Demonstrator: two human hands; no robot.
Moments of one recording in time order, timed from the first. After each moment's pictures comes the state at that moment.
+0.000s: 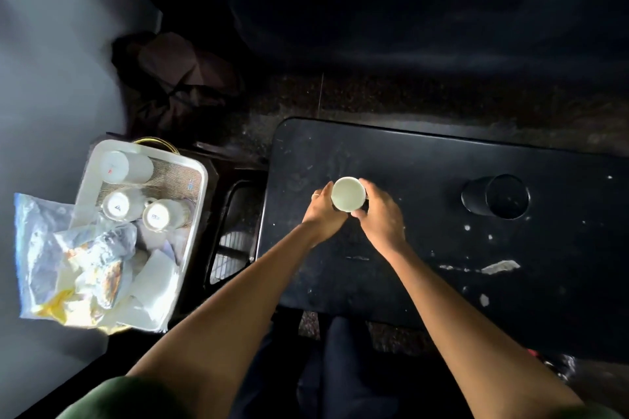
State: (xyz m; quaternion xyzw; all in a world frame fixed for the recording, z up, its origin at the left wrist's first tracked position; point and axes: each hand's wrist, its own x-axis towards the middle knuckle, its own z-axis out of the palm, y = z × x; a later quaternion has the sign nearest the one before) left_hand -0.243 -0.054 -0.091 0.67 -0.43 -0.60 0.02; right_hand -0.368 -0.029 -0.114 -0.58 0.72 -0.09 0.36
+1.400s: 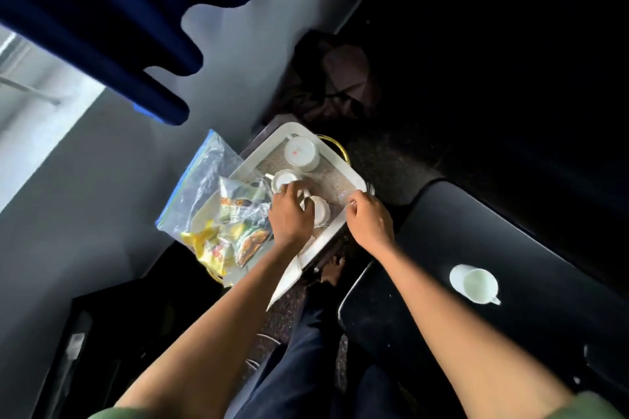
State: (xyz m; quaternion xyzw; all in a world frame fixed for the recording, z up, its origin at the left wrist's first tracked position) left_hand 0.051 -0.025 -0.060 0.89 -0.32 -0.26 0.20; right_hand -0.080 -0.090 -0.080 -0.76 0.53 0.00 0.37
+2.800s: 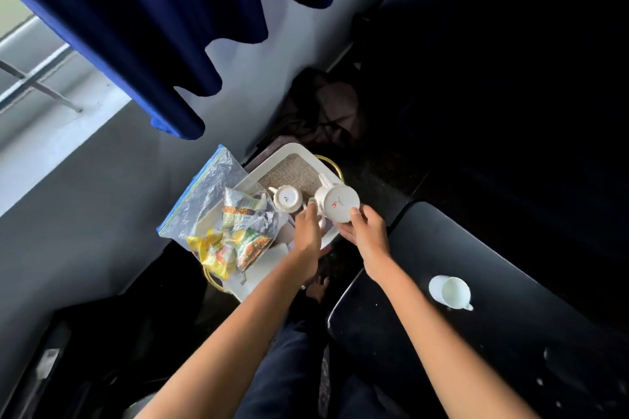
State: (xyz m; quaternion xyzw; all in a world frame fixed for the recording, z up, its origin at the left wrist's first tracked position) left_hand 0.023 -0.015 0.020 0.70 0.05 -0.56 0.45; right_hand -0.070 -0.060 -0.003 -0.40 0.59 -0.18 0.68
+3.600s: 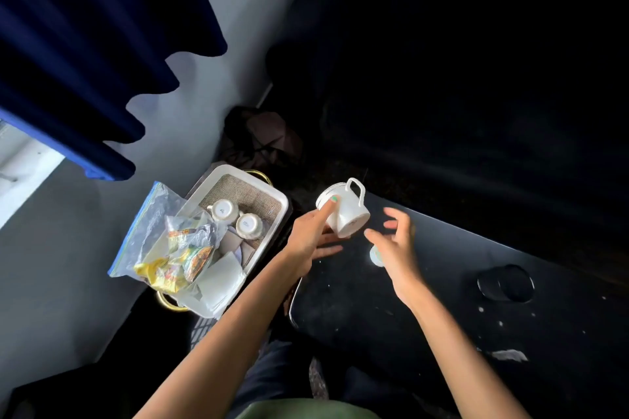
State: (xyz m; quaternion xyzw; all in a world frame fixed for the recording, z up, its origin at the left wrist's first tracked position) left_hand -0.115 -0.001 0.084 0.62 -0.16 -0.68 0.36; right_hand -0.270 -0.001 0.082 -0.43 0.67 -0.30 0.53
